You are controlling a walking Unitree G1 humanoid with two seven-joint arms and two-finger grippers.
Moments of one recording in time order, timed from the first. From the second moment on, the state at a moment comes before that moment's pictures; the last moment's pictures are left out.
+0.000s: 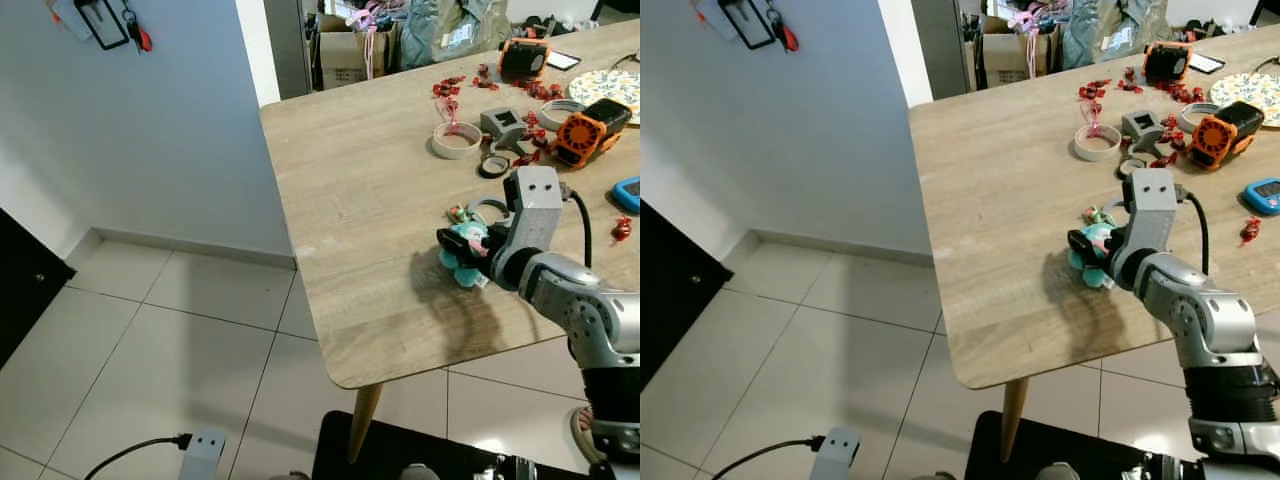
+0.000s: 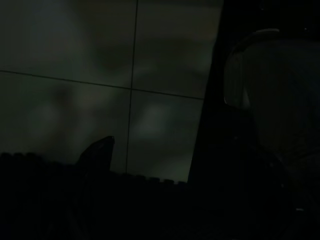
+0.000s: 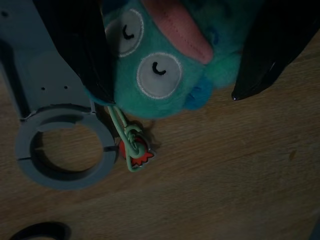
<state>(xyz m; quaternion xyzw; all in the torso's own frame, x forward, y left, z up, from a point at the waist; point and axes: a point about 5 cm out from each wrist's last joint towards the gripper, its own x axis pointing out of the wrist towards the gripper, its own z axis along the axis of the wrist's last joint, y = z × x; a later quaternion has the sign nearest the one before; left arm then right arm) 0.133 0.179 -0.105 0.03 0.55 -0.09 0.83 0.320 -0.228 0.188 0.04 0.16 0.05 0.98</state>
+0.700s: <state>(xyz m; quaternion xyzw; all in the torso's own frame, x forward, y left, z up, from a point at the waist) 0.132 0.180 -0.105 0.05 0.55 -0.10 0.83 0.316 -0.190 0.192 0.06 0.15 0.16 0.97</state>
